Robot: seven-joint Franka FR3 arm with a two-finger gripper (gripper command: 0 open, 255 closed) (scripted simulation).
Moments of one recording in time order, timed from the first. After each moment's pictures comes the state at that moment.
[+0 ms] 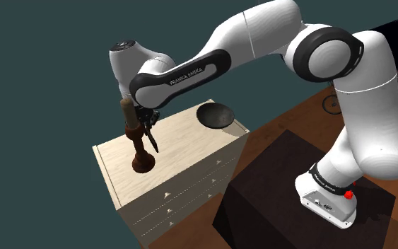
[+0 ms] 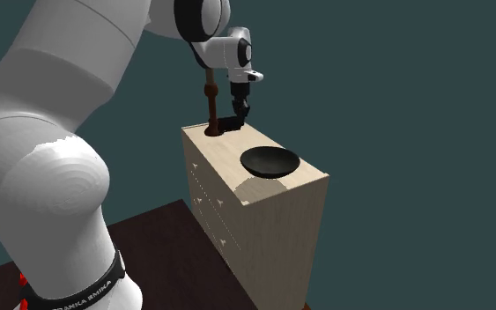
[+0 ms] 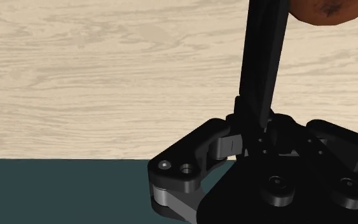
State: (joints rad) arm 0.39 0.70 0.32 -1.40 -0.25 2.02 0.92
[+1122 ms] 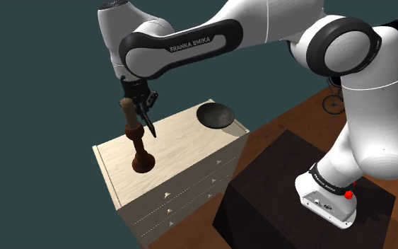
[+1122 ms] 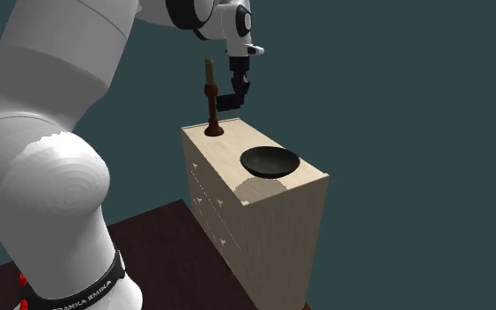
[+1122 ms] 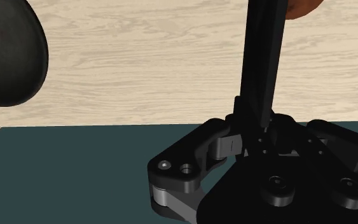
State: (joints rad) arm 0.39 0.63 0.34 -1.28 -0.23 1.84 0.90
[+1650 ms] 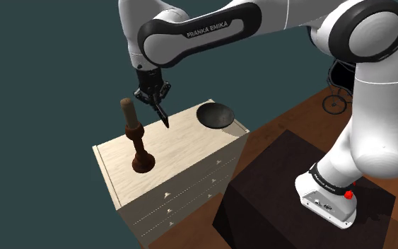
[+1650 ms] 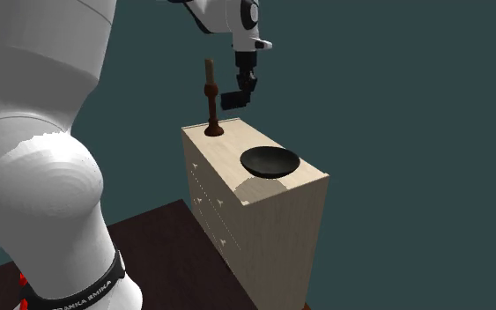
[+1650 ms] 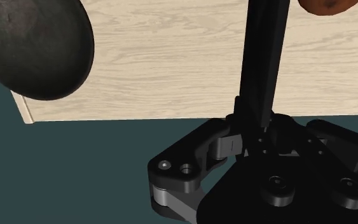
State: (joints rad) arm 0.31 0.49 0.34 -1.46 -0.19 1.88 0.83
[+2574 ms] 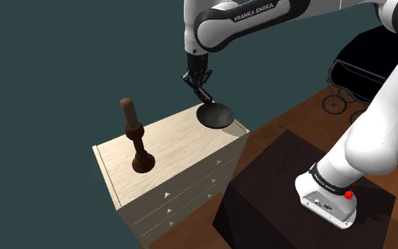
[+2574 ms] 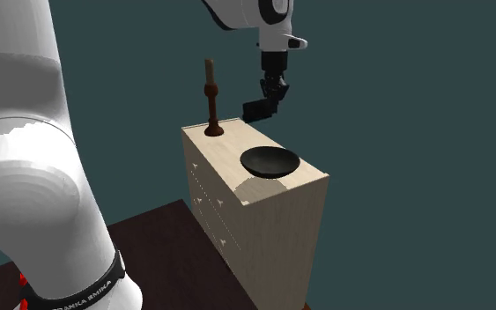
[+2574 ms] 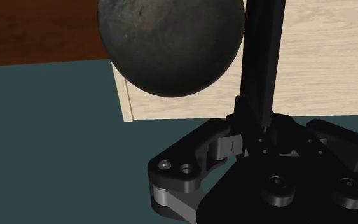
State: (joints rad) arm 0.07 0.13 0.27 -1.92 -0.08 2.01 0.54
